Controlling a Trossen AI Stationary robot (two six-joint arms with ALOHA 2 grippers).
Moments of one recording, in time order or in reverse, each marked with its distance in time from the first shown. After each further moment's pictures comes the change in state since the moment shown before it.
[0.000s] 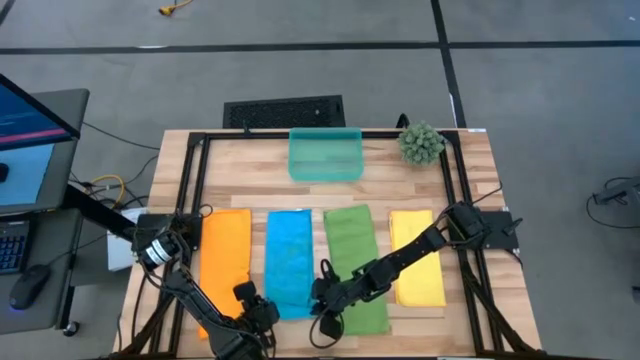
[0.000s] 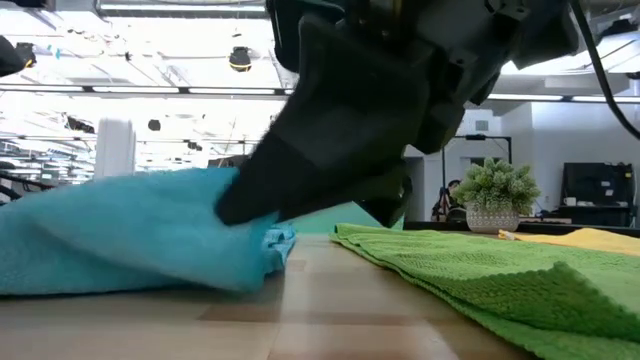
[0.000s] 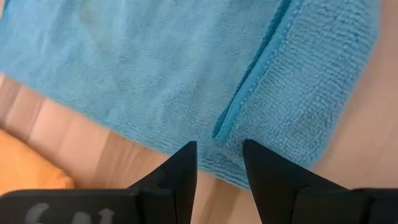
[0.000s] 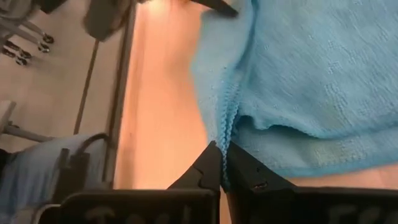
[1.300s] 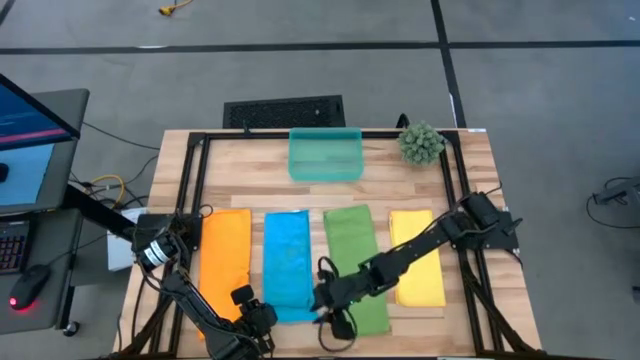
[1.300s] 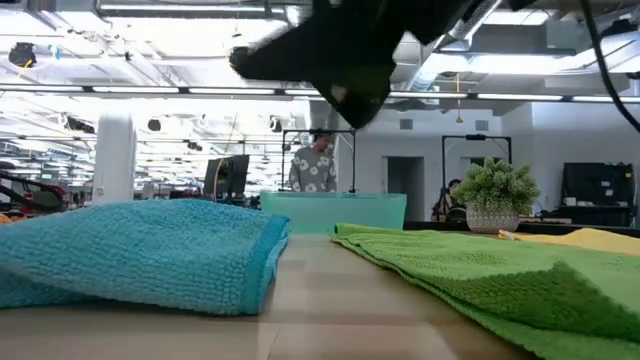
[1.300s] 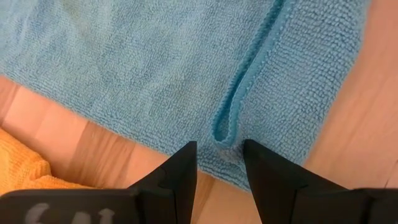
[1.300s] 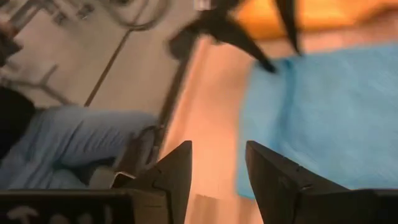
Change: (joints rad) left arm -0.023 0.000 0.000 0.022 0.024 -0.056; right arm 0.015 -0.127 0.000 -0.019 -0.096 -0.328
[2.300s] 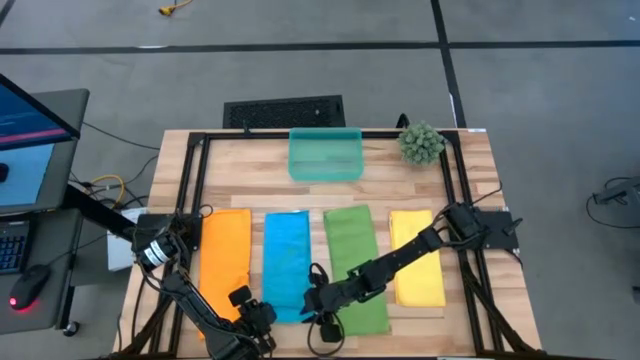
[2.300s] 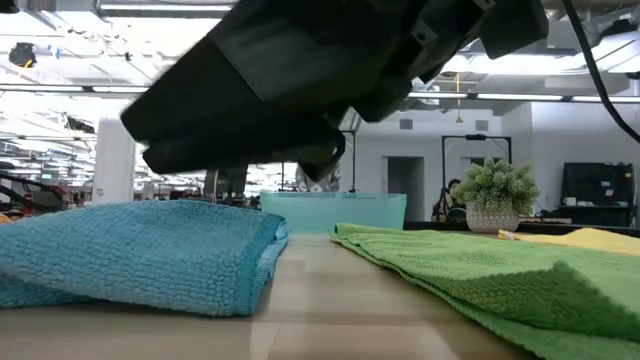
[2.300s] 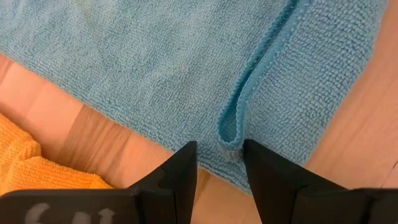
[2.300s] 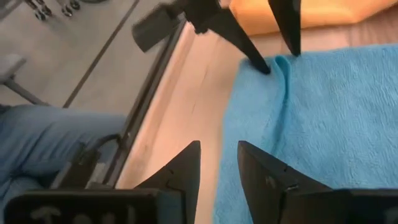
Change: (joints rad) left arm 0.000 0.000 0.000 0.000 0.021 -0.089; right arm -0.020 0.155 0.075 0.103 0.049 -0.006
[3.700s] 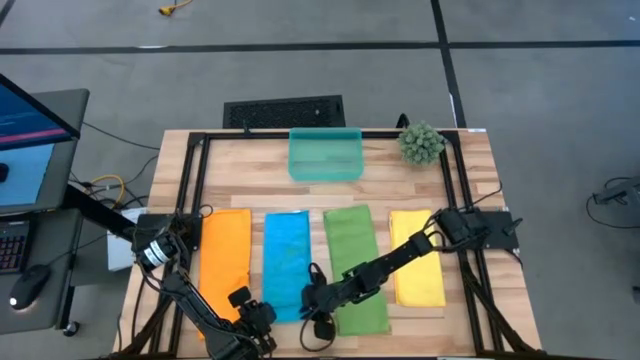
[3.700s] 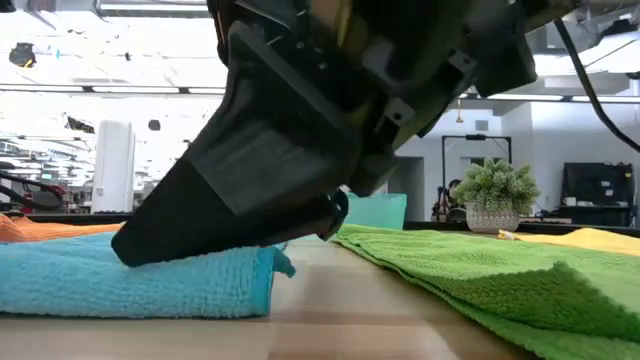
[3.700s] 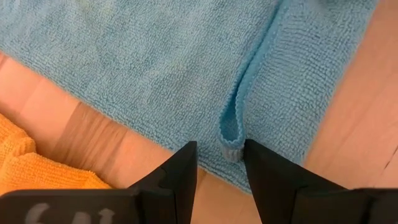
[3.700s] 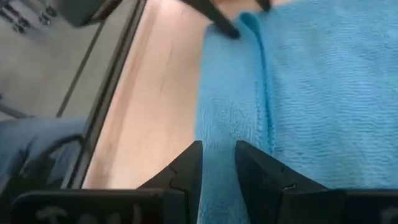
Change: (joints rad) left arm -0.003 0.000 0.001 0.007 0.005 -0.023; right arm -0.011 0.082 0.030 -0.024 0.024 0.142
